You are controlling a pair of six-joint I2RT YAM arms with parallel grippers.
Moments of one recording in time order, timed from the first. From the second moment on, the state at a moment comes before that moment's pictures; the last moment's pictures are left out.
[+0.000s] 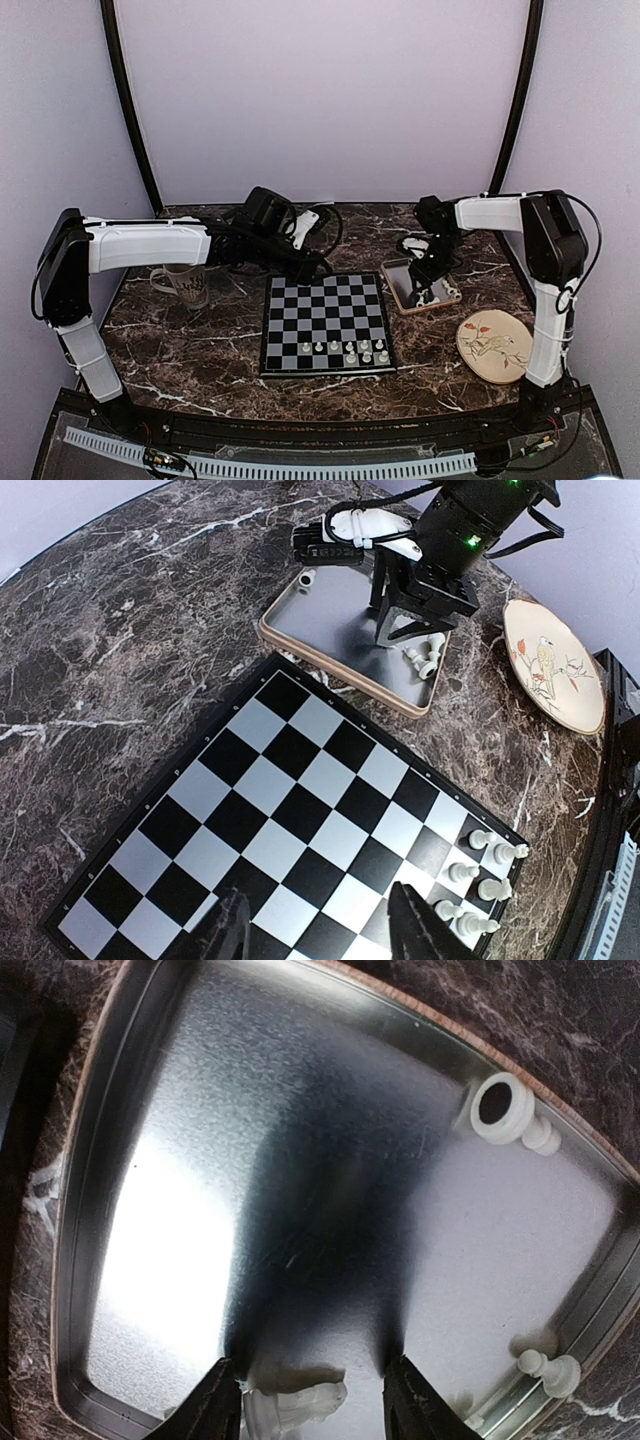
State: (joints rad) left arm -0.81 1.77 1.31 -0.24 0.23 -0.11; right arm 0.37 2.05 1.47 -0.85 -0.07 -0.27
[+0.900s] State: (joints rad) left arm -0.81 1.78 1.31 -0.25 0.23 -0.11; right arm 0.32 1.97 1.39 -0.85 0.04 -0.29
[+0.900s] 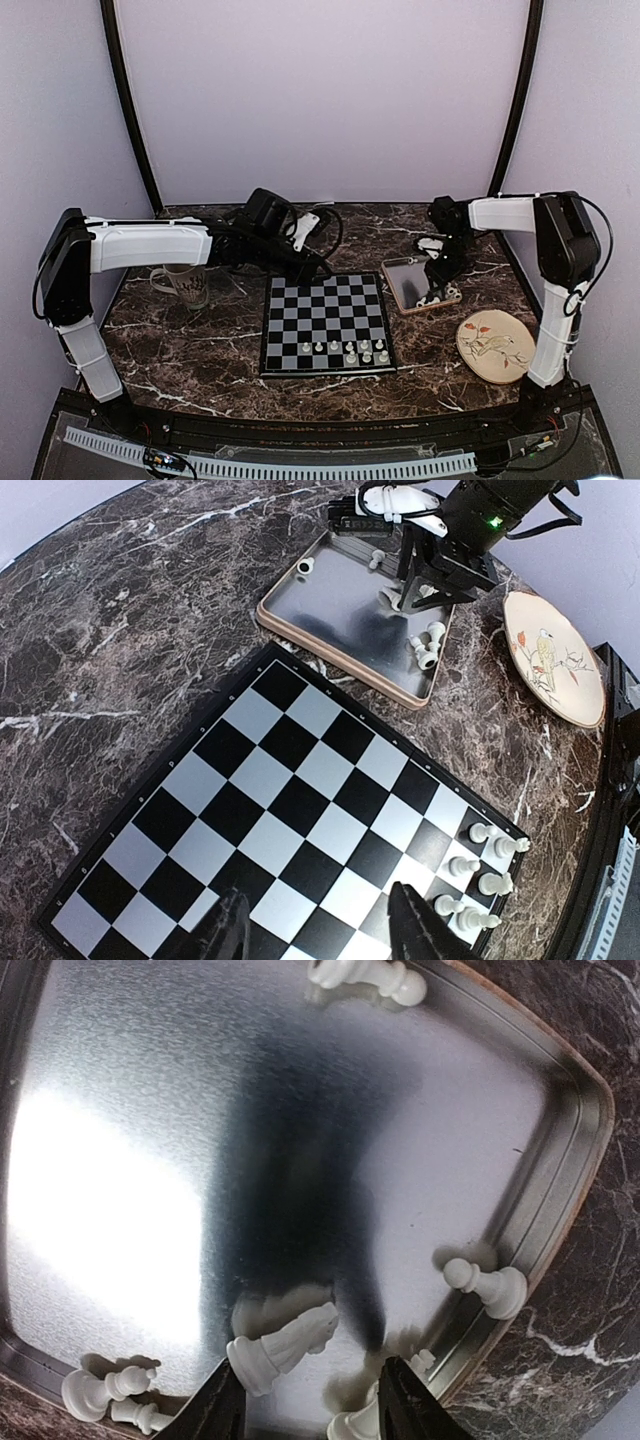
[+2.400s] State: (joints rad) left arm -0.81 1.81 1.32 -0.28 0.27 -0.11; right arm 0.26 2.03 1.45 -0.88 -0.06 -0.24
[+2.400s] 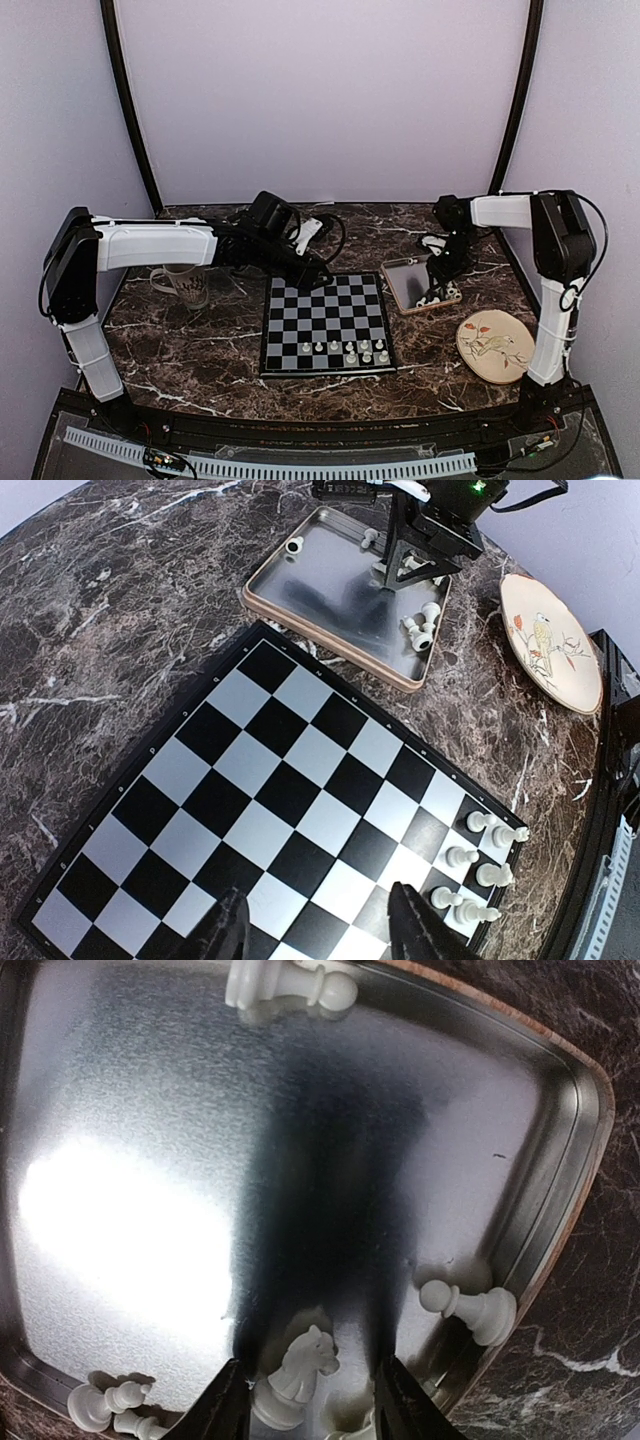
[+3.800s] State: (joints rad) left arm -0.81 1.90 1.36 -0.05 0.36 -0.51; right arm 0.37 1.59 1.25 -0.69 -0.31 -0.41
